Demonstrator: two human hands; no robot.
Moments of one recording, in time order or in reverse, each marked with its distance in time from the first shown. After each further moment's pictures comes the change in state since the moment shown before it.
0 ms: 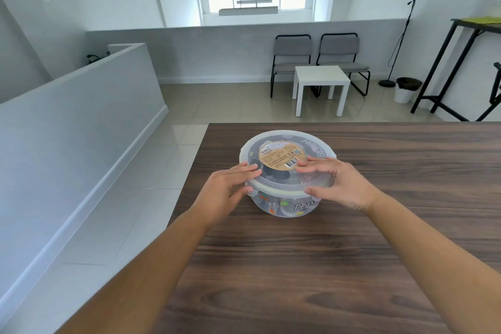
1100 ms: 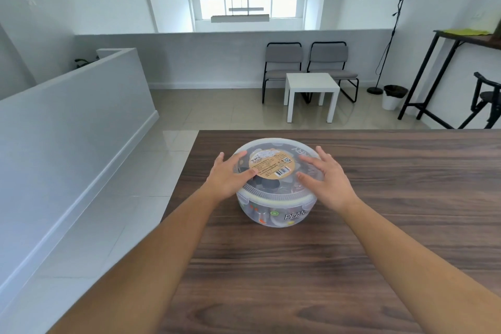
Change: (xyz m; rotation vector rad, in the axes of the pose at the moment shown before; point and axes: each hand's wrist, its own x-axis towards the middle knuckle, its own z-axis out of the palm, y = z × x) left_hand 0.062 0.003 0.012 -0.107 -0.105 -0.605; right_hand 0.016 0.009 0.008 -0.100 0.269 0.285
